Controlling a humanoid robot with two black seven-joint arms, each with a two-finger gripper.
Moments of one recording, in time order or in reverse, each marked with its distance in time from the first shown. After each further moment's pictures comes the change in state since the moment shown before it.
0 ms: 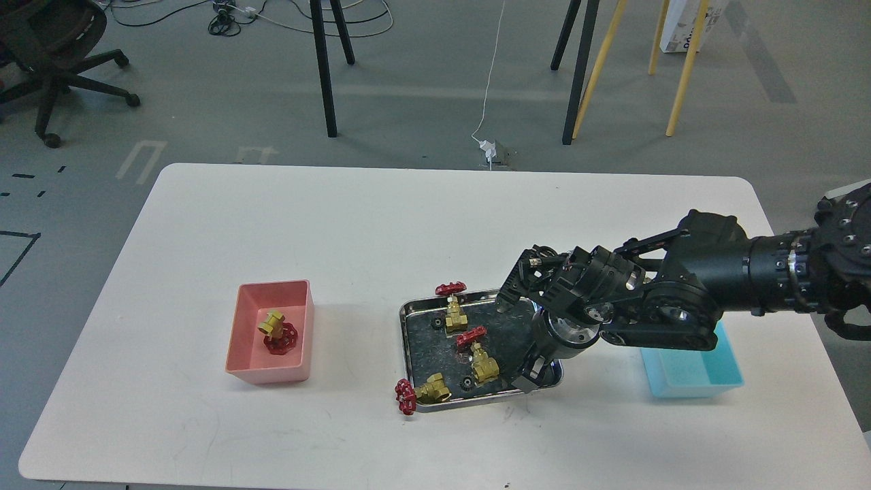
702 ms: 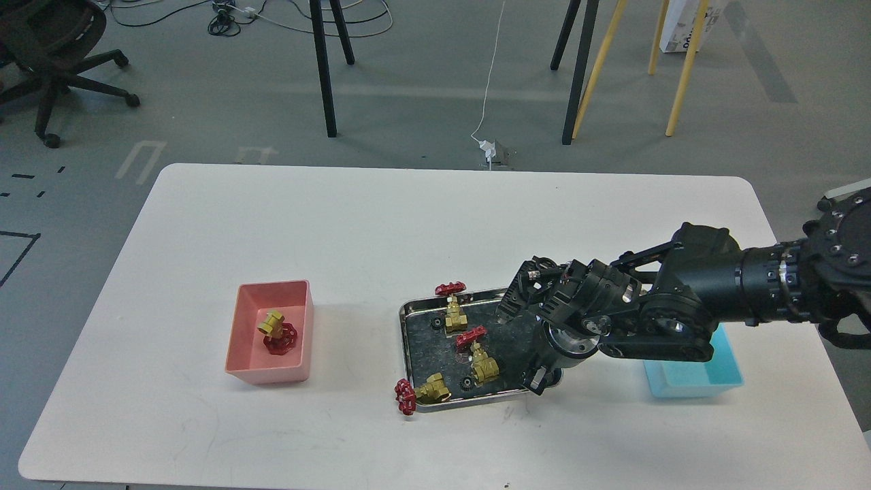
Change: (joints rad) left arm -0.011 0.005 0.000 0.029 -0.002 -0.008 0.000; right arm -0.029 0.003 -0.010 -0.001 -0.001 0.000 -0.050
